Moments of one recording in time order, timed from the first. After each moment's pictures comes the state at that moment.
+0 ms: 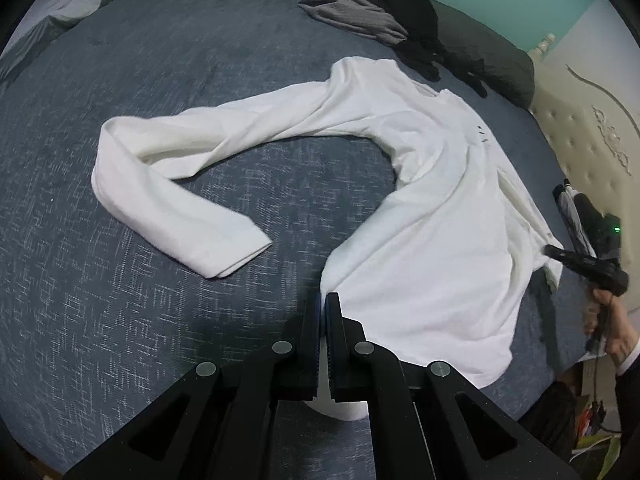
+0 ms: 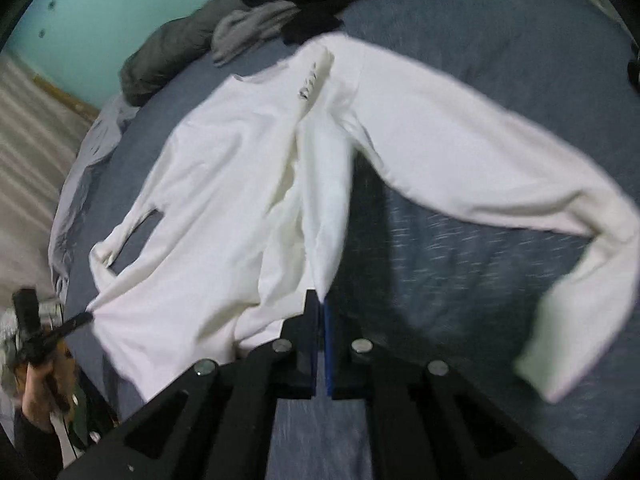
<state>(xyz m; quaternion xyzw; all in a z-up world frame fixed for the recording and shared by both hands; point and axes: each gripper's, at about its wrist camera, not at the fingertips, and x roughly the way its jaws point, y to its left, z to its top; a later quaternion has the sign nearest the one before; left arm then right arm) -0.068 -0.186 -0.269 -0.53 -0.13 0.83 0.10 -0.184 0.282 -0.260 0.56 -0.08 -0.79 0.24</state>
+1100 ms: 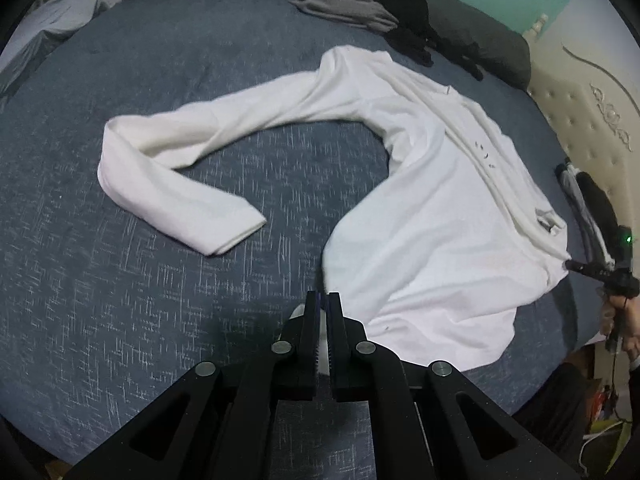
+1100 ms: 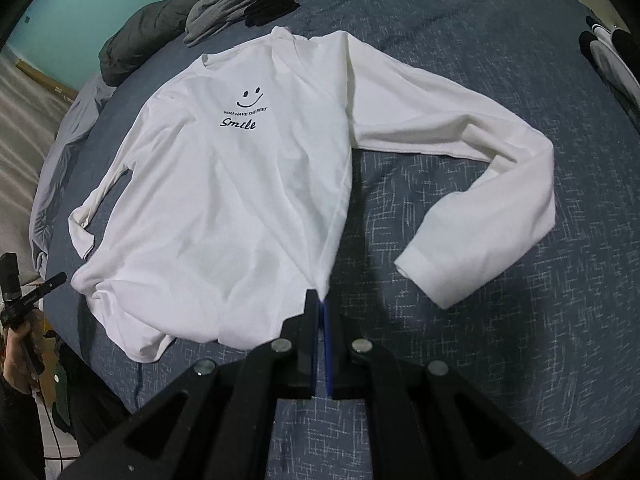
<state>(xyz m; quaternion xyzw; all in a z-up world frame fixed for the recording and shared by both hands) -0.053 -0.177 -0.266 -0.54 -0.10 0.83 0.10 -0.145 0.341 -0.276 0.59 -0.06 -0.78 0.20</state>
